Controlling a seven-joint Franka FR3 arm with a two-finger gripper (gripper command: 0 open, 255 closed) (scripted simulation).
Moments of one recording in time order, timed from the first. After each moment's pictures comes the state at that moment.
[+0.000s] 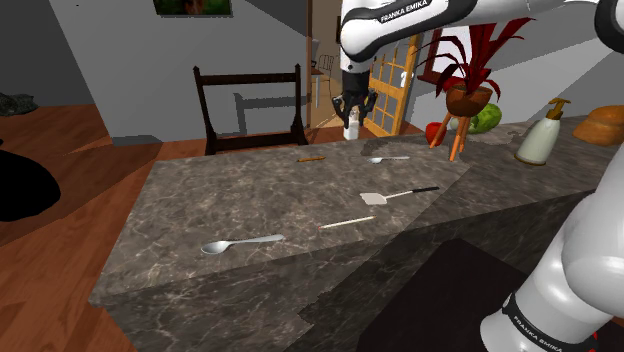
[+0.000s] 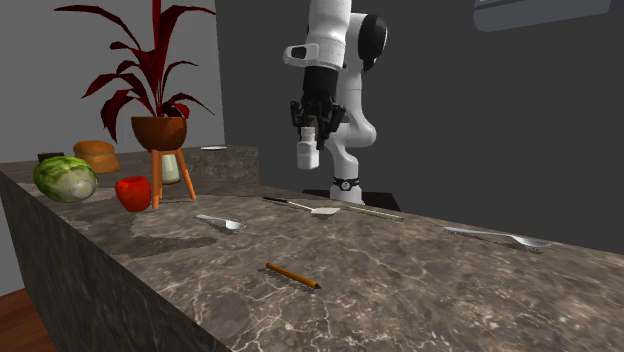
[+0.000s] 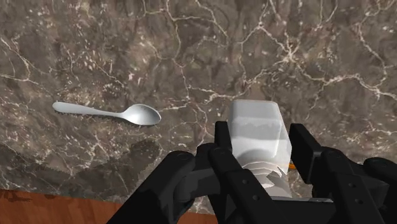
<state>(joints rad) 0.04 0.06 -0.11 -1.82 -0.14 1.92 0.43</state>
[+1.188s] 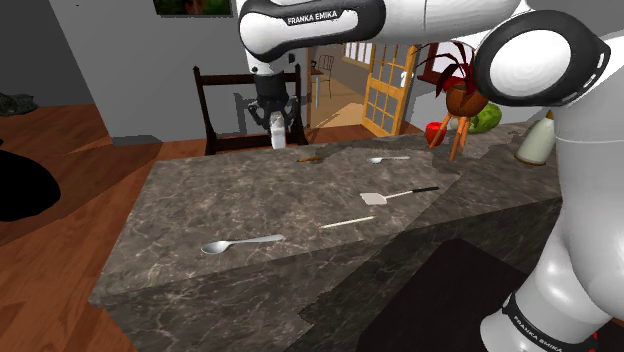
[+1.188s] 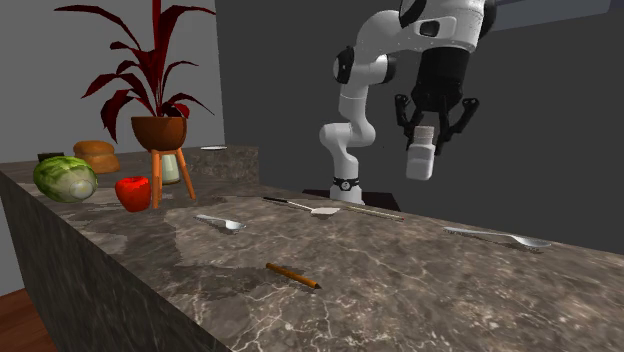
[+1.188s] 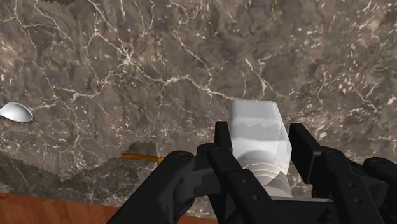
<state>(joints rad) 0.26 0.47 0.03 -1.22 -0.16 1.69 0.75</state>
